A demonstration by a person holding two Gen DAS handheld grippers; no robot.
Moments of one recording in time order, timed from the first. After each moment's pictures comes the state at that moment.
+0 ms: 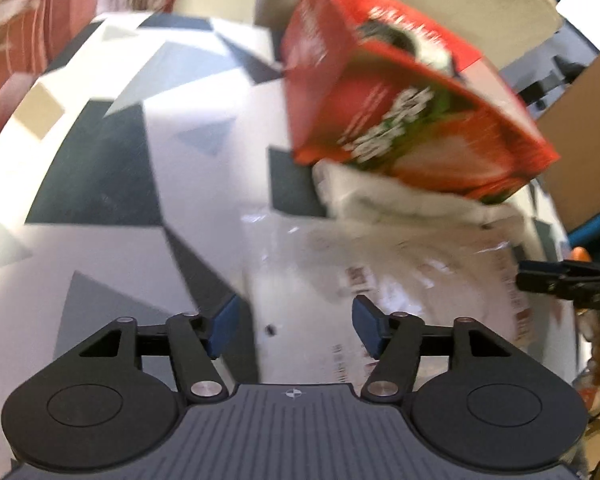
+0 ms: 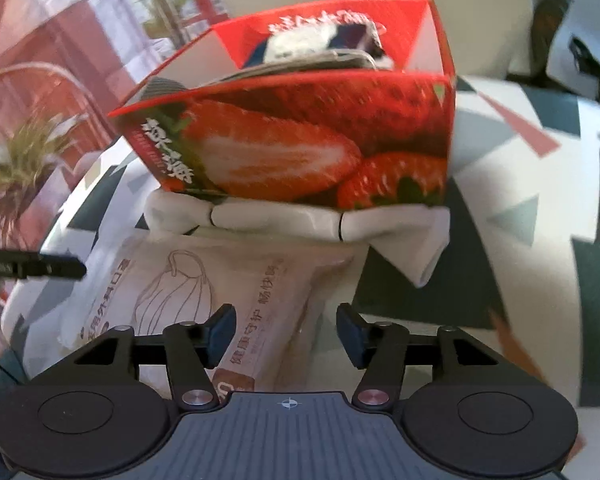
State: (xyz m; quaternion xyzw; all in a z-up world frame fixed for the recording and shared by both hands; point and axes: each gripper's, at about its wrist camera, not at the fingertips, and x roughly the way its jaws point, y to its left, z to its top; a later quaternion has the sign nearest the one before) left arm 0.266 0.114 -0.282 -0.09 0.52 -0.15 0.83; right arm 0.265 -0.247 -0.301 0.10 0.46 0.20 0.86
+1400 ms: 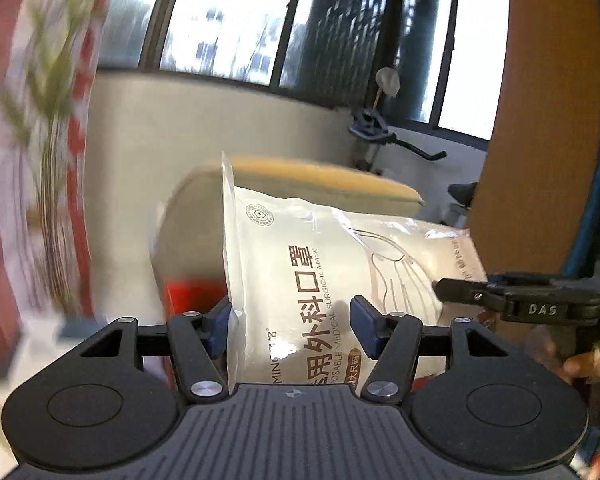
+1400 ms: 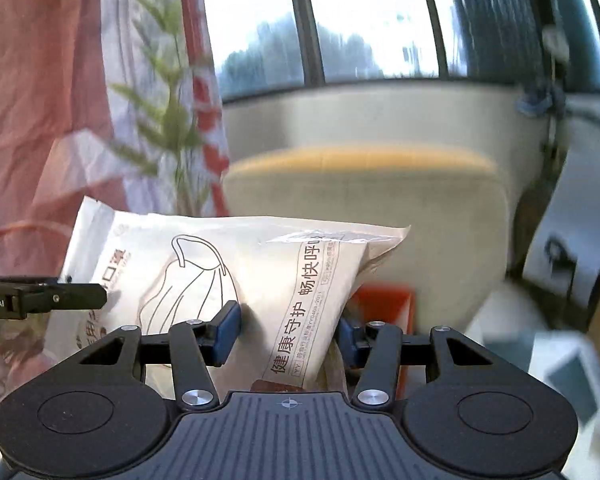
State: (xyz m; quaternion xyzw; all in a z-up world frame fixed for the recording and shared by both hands) left arm 0.285 0.018 -0.100 -0.02 0.19 -0.23 0.96; right arm 0.301 -0.282 -0.143 0.06 0.18 0.18 0.97
